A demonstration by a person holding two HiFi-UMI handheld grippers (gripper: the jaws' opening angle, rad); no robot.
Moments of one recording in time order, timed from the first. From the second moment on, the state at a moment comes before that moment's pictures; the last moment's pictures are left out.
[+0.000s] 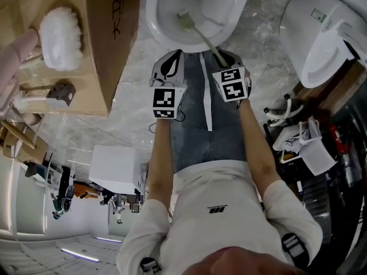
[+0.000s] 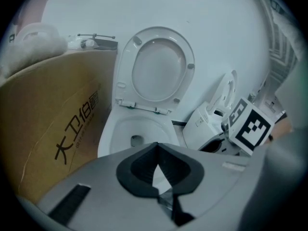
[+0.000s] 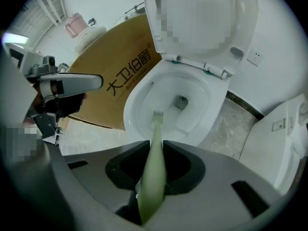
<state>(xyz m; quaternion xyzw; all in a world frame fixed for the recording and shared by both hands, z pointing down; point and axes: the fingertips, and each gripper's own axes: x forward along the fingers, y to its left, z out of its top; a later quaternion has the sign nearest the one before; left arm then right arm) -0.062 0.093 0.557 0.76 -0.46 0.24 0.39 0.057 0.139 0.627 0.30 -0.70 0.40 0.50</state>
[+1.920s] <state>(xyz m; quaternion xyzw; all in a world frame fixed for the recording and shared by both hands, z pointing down) -0.083 0.064 0.581 0.75 -0.46 0.25 0.41 -0.006 0.099 0.678 0.38 -0.60 0.61 0.36</state>
